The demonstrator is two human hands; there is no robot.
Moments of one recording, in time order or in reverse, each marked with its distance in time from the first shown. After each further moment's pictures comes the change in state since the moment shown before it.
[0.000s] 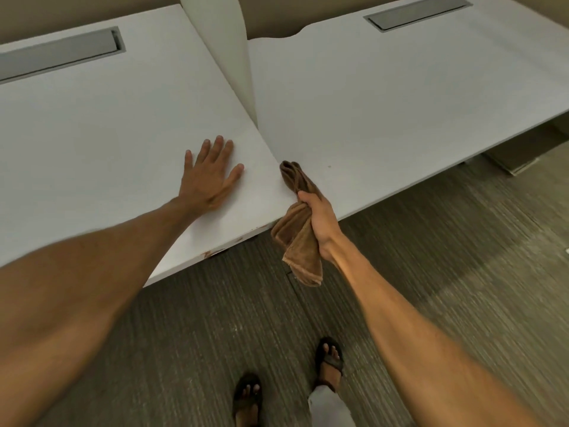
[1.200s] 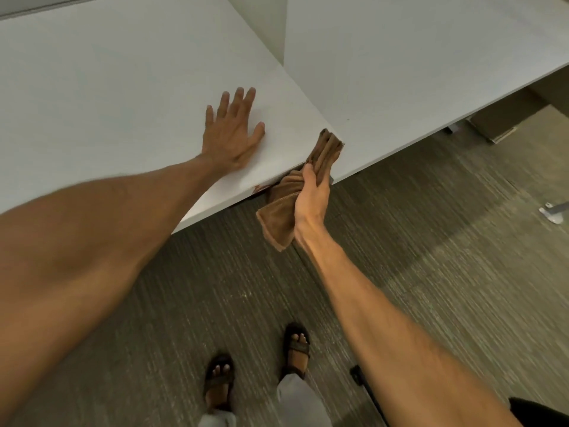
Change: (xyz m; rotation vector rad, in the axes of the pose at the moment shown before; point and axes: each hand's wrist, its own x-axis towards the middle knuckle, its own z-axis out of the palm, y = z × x) left_hand -0.043 -0.033 0.002 -0.073 0.094 0.115; right_hand -0.044 0.098 0.108 0.090 0.464 -0.202
